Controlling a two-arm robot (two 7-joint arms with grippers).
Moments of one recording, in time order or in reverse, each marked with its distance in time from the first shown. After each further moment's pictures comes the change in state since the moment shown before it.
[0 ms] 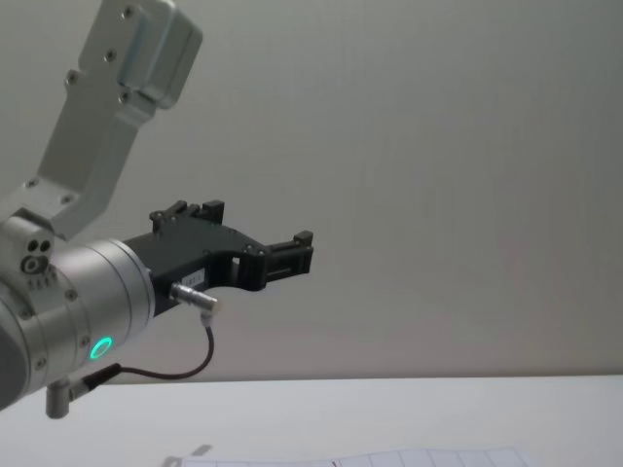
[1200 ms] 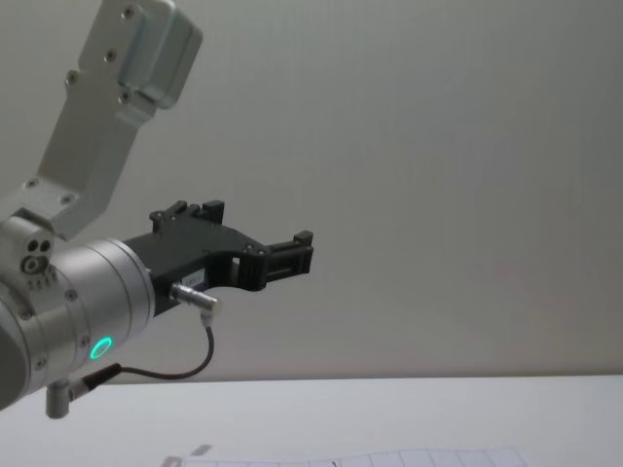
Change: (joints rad) left arm 0.000 0.000 0.000 0.000 0.000 0.000 0.000; right arm 0.031 -0.027 -0.019 0.055 -0.052 0.062 0.009
